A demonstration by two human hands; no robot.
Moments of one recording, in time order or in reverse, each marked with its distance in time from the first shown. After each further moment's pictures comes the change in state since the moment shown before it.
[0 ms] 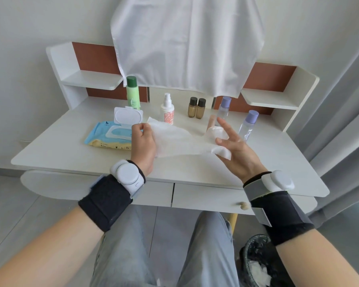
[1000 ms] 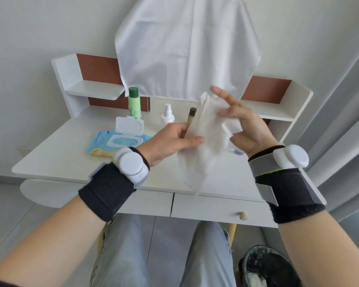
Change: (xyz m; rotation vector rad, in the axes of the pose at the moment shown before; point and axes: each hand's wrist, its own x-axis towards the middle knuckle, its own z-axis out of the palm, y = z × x) left_hand -0.012 0.070 0.014 -0.013 -0.950 0.045; right_hand 0.017 -0.078 0.057 -0.245 -0.198 -0.097
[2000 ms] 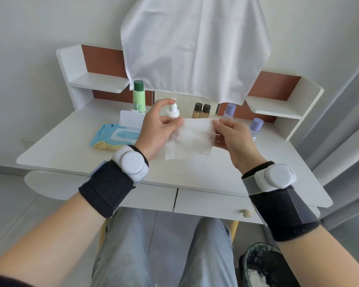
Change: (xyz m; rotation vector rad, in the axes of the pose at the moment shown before) left_hand -0.005 -0.012 -0.021 0.131 0.553 0.142; right_hand -0.002 0.057 0.009 -0.330 0.495 0.067
